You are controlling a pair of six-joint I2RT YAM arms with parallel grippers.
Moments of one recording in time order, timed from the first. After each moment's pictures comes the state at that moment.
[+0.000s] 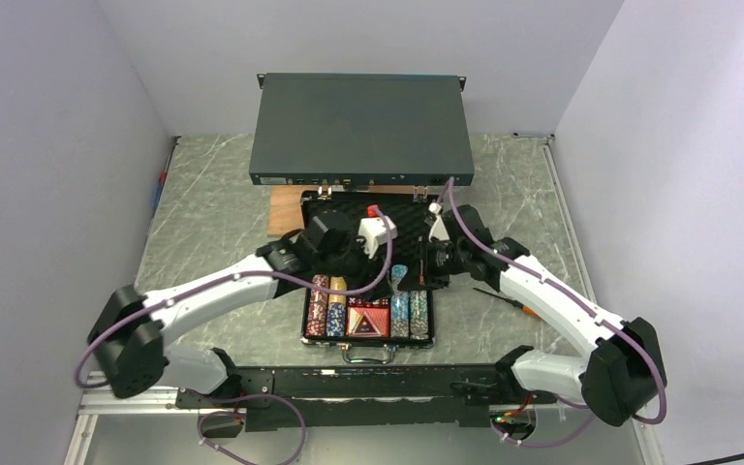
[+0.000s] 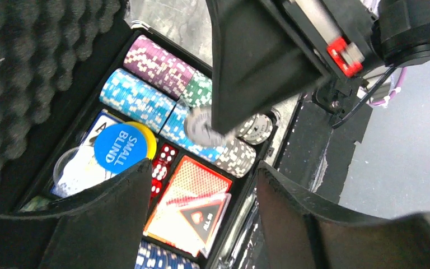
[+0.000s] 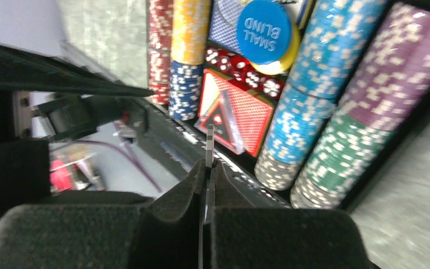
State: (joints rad) left arm -0.88 1.38 0.97 -0.20 0.39 -0.13; right arm 0.53 1.15 0.75 -0.43 -0.56 0.74
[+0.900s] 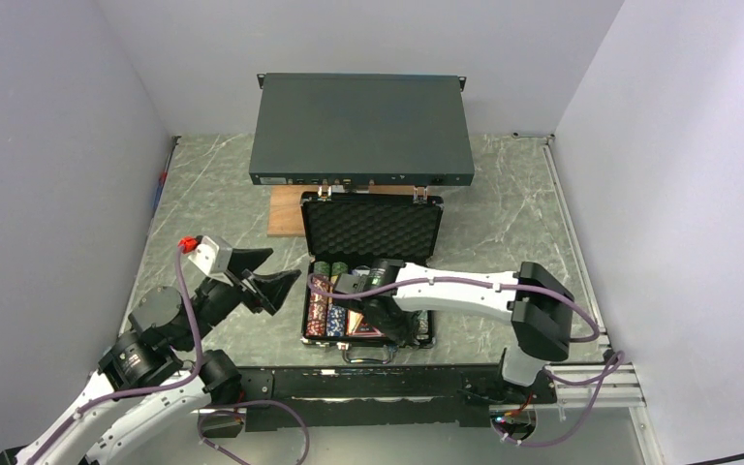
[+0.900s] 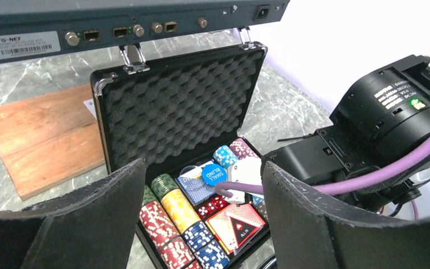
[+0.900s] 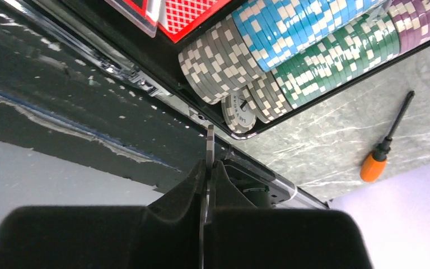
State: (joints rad) left arm -0.83 0.30 0.70 -0.34 -0.12 -0.26; right arm 1.22 1.67 1.26 -1.25 0.13 0.32
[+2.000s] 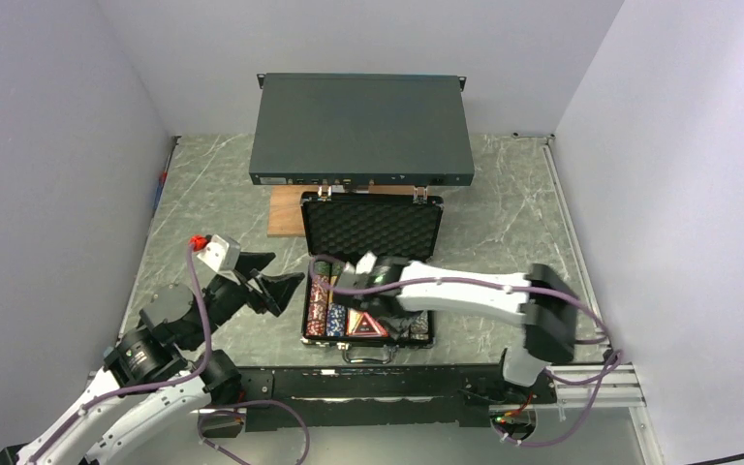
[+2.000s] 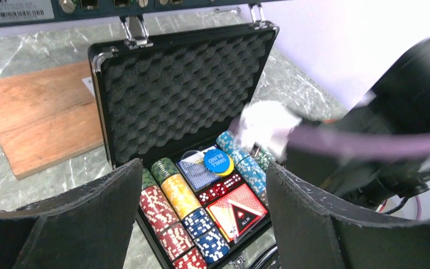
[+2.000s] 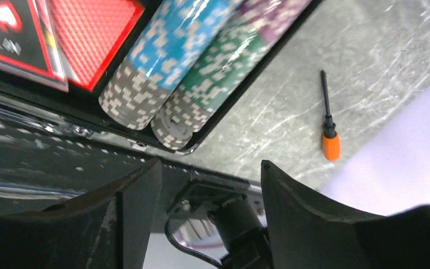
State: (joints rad) left arm -0.83 0.30 0.68 -0.39 -0.14 -0.29; right arm 1.26 1.72 1.30 -1.32 0.43 0.49
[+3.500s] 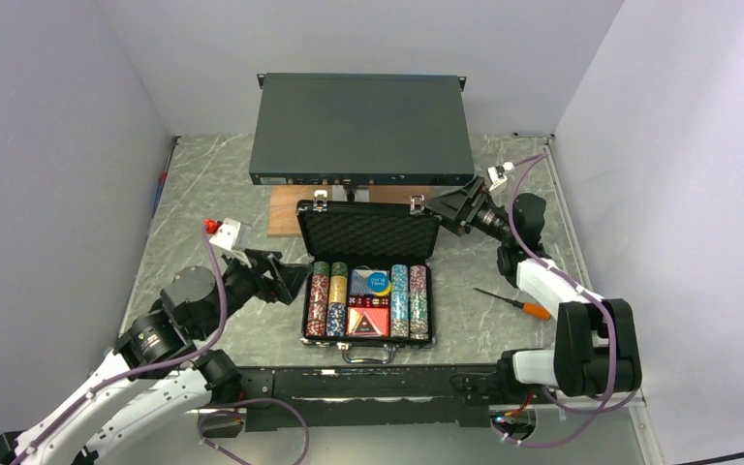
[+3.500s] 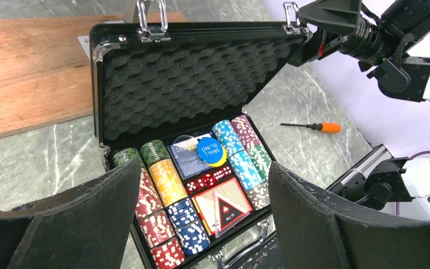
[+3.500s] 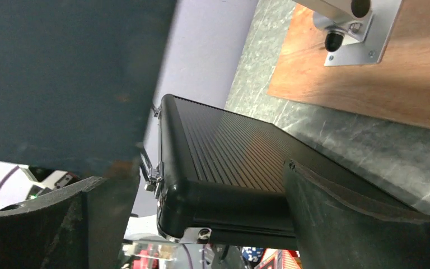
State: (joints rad) left arm -0.83 0.46 0.74 -0.42 -0.19 -0.45; right arm 0.05 1.30 0.58 0.71 -0.87 1.15
